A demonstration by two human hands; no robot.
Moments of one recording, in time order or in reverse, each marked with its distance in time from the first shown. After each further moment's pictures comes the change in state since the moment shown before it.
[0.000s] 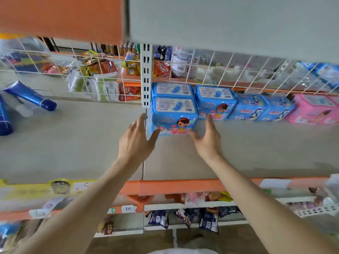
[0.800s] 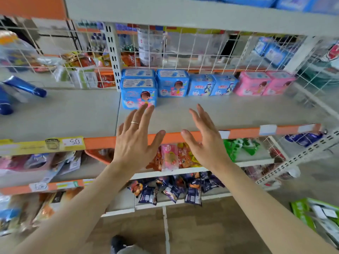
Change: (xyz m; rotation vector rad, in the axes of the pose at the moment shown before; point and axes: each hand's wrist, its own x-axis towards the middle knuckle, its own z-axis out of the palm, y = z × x) left_hand -0.186 0.125 -0.032 0.119 0.067 0.350; right_hand -0.187 -0.007 -0.173 -0.126 -0.094 -0.239
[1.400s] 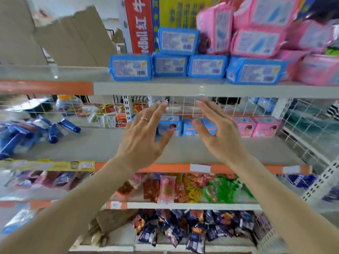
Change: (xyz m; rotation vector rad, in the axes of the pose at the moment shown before) left_hand 0.021 0.172 -0.104 0.062 0.253 0.170; right_hand 0.001 -0.021 -0.200 0.148 0.236 -0.341
